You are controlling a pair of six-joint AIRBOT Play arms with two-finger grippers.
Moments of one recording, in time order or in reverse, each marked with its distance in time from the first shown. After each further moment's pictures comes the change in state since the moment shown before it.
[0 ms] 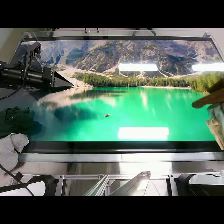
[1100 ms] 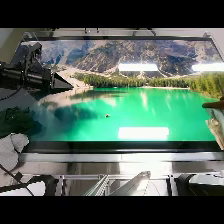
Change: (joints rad) left arm -0.003 0.000 0.000 0.000 -0.048 0.000; right arm -0.058 0.031 -0.037 -0.344 0.013 -0.130
